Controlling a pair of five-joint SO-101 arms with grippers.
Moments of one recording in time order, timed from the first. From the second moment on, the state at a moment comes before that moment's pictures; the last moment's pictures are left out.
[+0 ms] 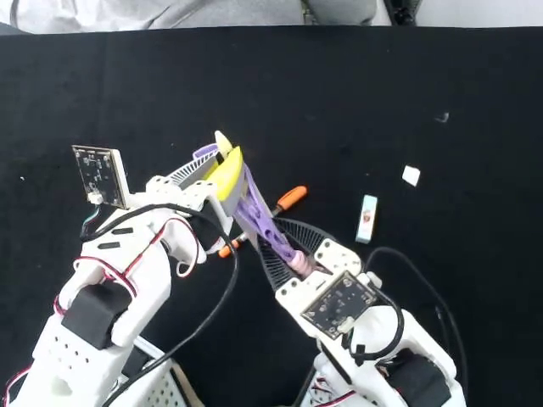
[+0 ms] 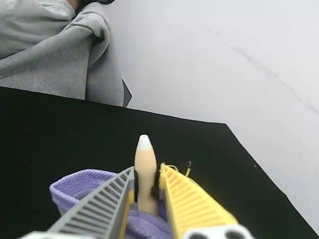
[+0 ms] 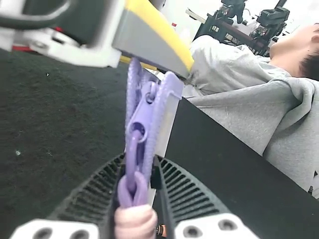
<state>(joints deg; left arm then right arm) 26.5 -70.3 48.9 40.4 26.7 -35.2 -103.6 63.5 61.2 20.0</state>
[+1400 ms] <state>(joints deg) -0.4 -70.4 13.1 49.0 23.3 -35.4 -103.6 60.3 61.2 20.5</state>
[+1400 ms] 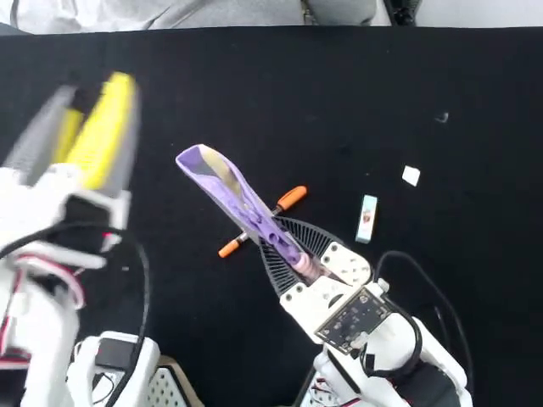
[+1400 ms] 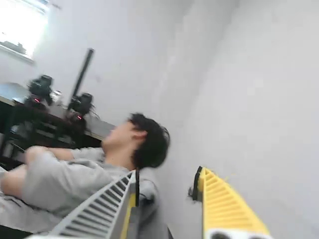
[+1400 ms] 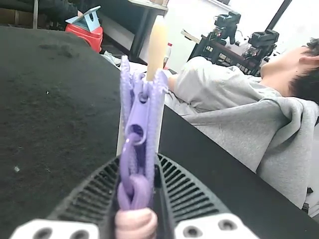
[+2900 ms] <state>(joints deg) 31.8 -84.7 43.9 40.7 22.9 -38.3 -103.6 59.1 57.1 21.1</state>
